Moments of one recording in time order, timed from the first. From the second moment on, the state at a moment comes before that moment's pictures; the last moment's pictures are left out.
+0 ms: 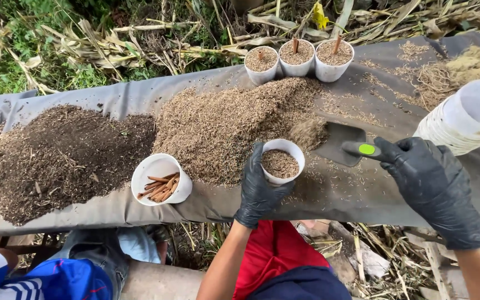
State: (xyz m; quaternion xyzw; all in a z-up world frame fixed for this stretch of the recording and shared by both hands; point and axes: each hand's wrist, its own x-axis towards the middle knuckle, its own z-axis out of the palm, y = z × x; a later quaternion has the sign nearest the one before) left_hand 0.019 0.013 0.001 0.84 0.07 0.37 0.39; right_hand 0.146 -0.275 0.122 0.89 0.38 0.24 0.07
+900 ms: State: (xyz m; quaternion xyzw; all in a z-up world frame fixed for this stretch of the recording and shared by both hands) left_hand 0.016 0.018 -0.005 0.82 0.00 0.43 0.37; right_hand 0.165 -0.236 0.044 0.90 0.40 0.15 -0.07
